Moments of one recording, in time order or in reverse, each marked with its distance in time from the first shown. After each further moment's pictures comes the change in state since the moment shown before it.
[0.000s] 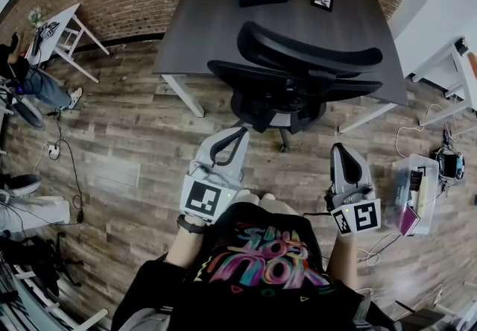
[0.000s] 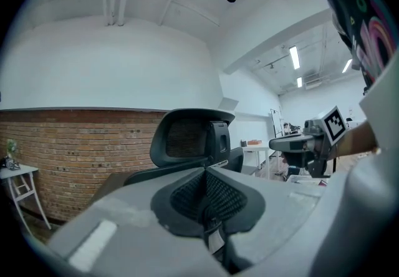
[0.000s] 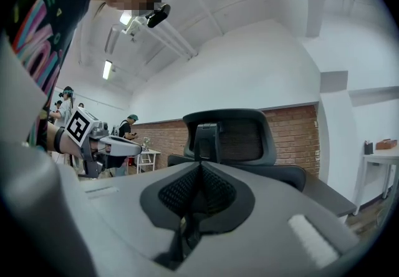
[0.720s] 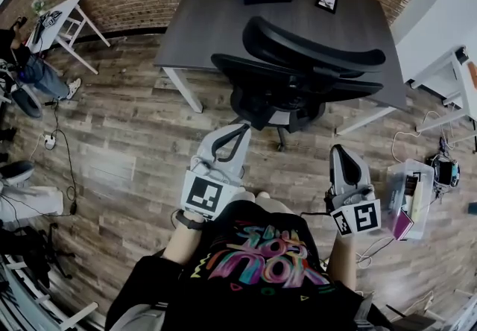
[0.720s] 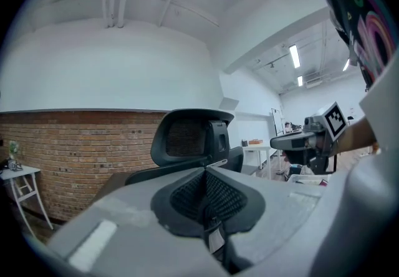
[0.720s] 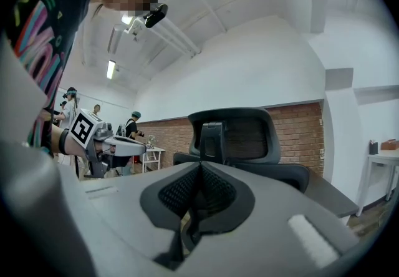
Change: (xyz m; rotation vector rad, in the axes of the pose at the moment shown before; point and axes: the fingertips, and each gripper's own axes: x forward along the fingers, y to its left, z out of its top) left arm -0.006 -0.006 -0.003 0.007 -0.006 0.012; right arm -0.007 0.007 -0.001 -0.002 0.028 0.044
